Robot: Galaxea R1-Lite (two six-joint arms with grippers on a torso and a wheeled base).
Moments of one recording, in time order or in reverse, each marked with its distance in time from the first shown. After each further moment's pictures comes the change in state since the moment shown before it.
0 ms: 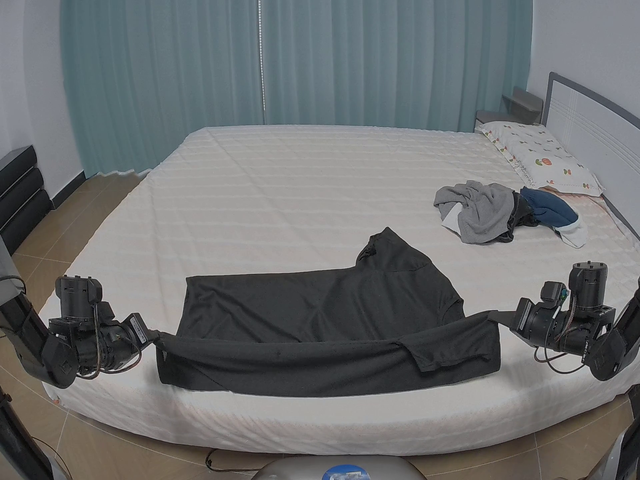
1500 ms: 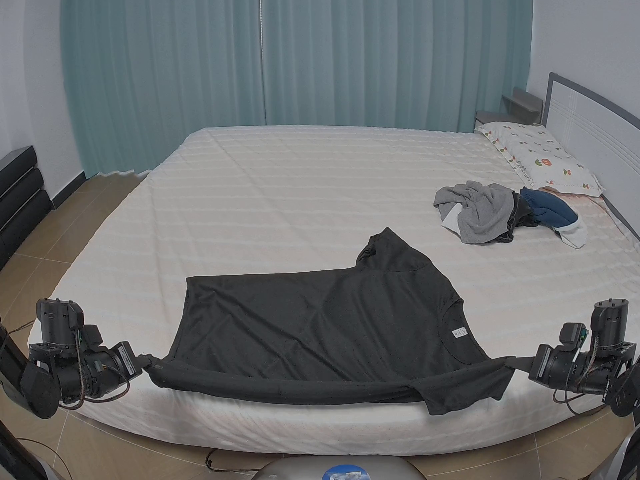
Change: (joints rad) left arm 0.007 -0.137 0.166 0.011 -0.020 0.082; right arm -0.021 -0.121 0.242 0.010 -0.001 -0.063
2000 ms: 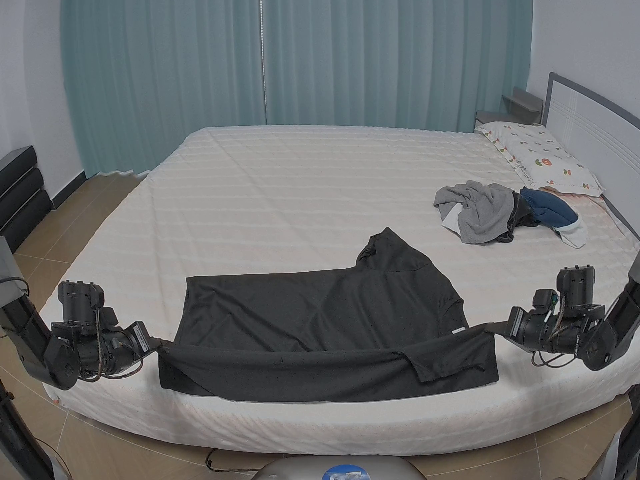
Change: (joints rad) left arm -0.002 0.203 -0.194 -0.001 0.005 -0.004; right arm 0.005 0.229 -0.377 0.154 -0.007 0.000
